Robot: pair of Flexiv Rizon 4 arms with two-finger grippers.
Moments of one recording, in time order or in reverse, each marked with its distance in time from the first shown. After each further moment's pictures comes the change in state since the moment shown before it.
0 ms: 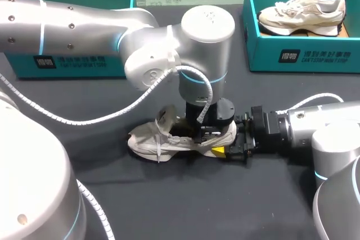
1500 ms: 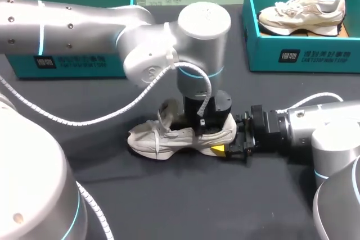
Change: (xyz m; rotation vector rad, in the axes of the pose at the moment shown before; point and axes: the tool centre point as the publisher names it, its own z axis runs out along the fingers) left arm -0.026 0.004 0.001 0.032 0.001 -0.084; right arm -0.003 0.001 0.000 -0.002 -0.002 0.003
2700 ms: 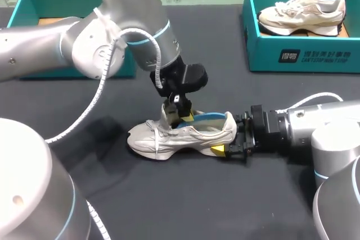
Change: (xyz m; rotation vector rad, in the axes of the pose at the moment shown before) left arm -0.002 0.011 -0.068 0.375 0.129 0.183; right arm 0.001 0.000 0.000 0.001 0.000 -0.001
